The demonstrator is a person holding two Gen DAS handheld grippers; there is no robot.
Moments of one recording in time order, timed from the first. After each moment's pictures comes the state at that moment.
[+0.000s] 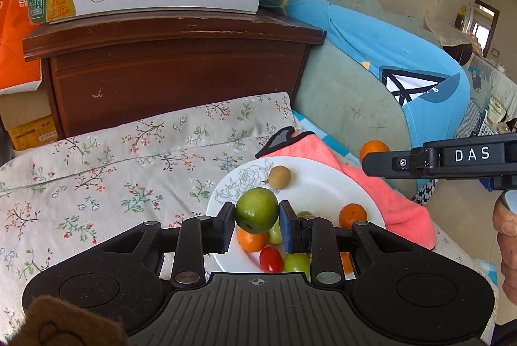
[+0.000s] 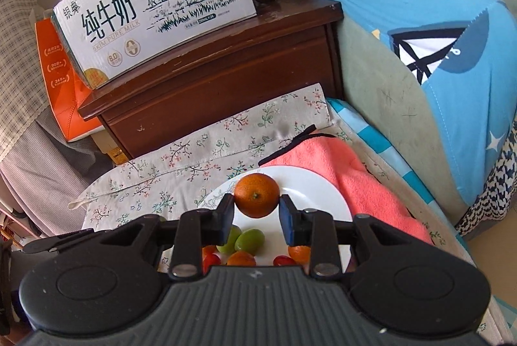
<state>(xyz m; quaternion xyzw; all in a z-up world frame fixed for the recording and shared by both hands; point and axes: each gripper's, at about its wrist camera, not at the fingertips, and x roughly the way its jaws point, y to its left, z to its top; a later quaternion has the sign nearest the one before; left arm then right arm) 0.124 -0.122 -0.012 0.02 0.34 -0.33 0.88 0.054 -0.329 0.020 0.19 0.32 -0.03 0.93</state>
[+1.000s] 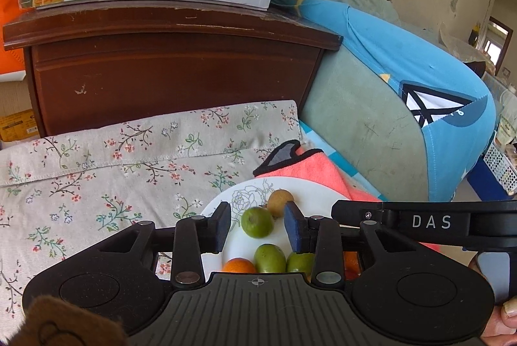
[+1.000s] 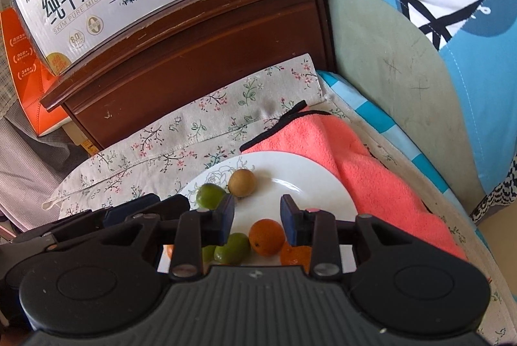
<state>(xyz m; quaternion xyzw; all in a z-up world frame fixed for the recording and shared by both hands) 0.149 -0.147 -0.018 -0.01 0.34 -0.30 0.89 0.091 -0.333 -0.014 0.19 0.35 -0.06 0.91</state>
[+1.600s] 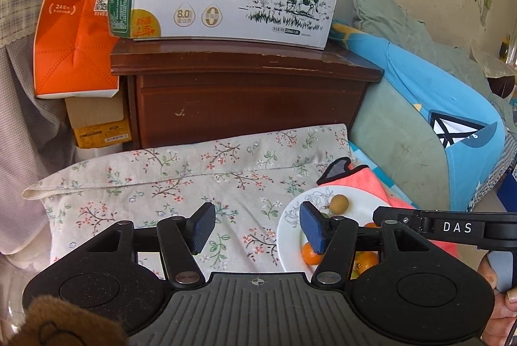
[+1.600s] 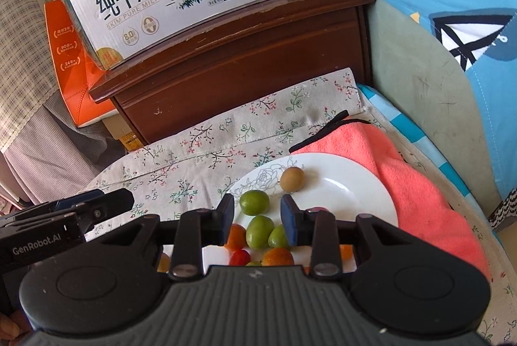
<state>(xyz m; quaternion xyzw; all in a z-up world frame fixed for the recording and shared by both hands) 0.120 -0.062 0.026 -0.01 0.33 -0.23 0.92 0.069 -0.297 0.005 0.18 0.33 0.00 0.93</state>
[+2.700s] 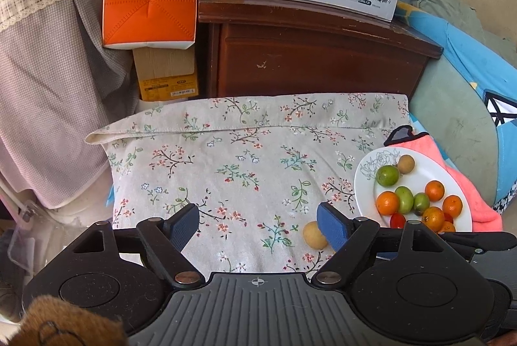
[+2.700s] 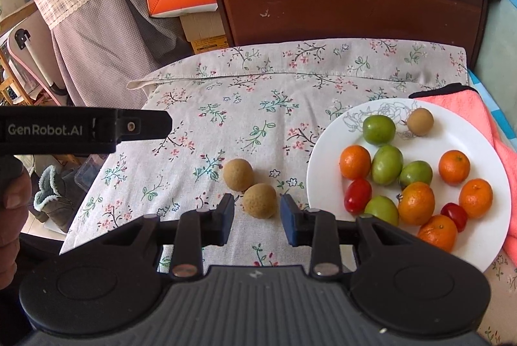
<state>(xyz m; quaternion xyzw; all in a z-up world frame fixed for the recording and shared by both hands) 0.111 -0.007 0.000 0.00 0.38 -0.14 0.91 0.071 -0.188 -0.046 0.05 0.39 0.12 0.91</state>
